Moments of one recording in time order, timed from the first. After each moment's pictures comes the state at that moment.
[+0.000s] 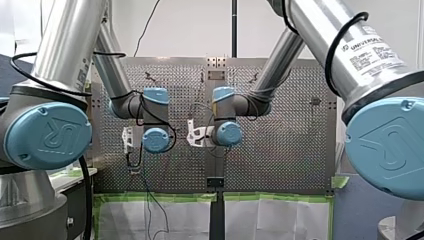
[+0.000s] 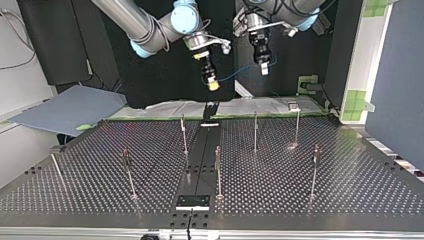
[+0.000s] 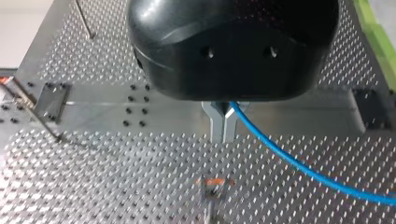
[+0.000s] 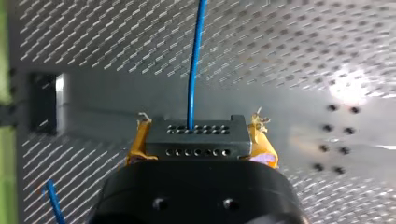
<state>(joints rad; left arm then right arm) -0.49 -1.82 -2.37 -2.05 -2.27 -1.56 2.45 -1.00 1.77 -0.65 1.74 1.56</state>
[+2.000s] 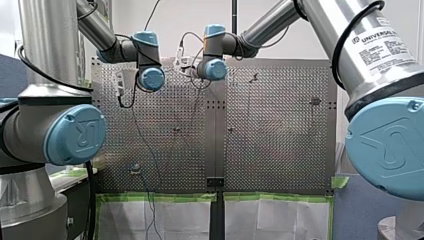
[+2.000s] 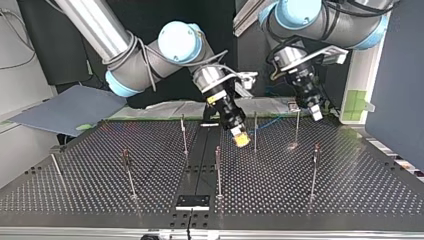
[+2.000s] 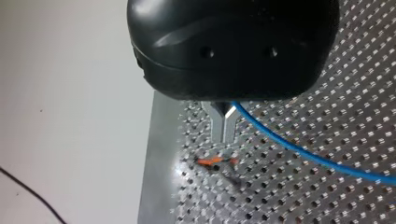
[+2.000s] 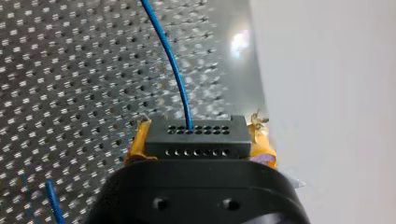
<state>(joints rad) -0.23 -1.47 -2.07 -2.45 -2.24 -1.56 2.45 -1.09 1.25 -0.38 1.54 1.72</state>
